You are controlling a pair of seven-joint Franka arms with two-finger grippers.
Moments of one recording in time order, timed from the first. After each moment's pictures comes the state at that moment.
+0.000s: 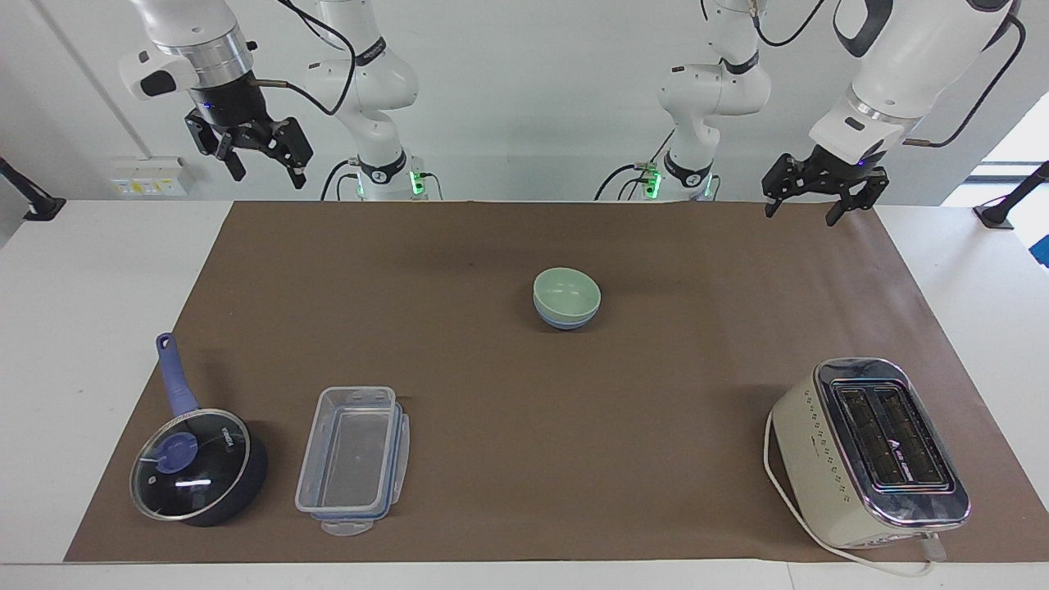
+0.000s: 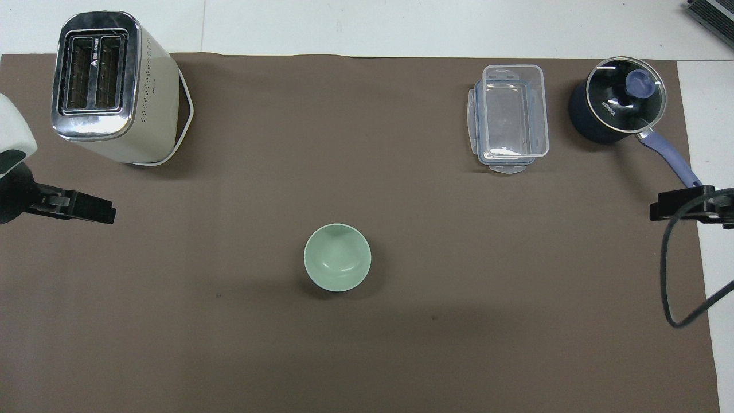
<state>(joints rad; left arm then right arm) -0.11 -0.07 0.01 -1.65 -0.04 1.55 0.11 0.02 -0.13 -0.03 -1.61 0.00 1.51 0.11</state>
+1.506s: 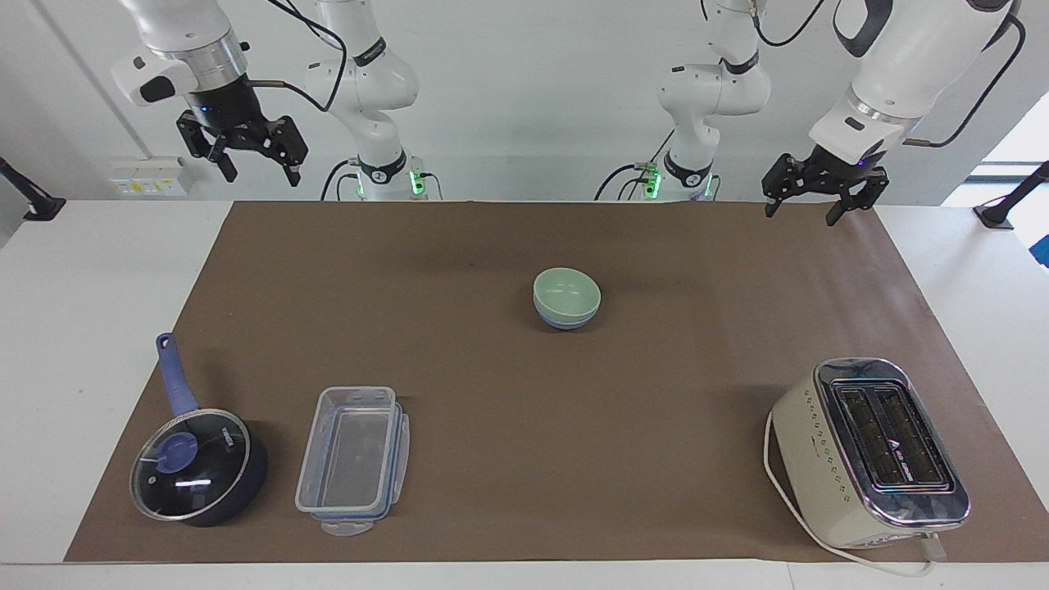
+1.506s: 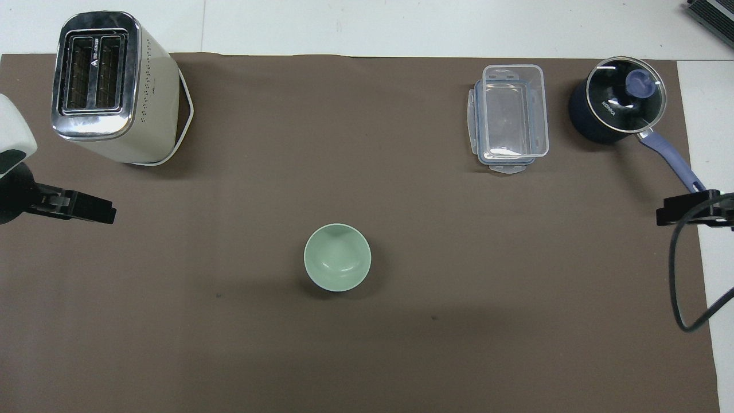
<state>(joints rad) -0.11 -0.07 0.01 -1.65 -0.04 1.55 0.11 0.02 -0.11 -0.03 -1.59 -0.02 1.47 0.08</state>
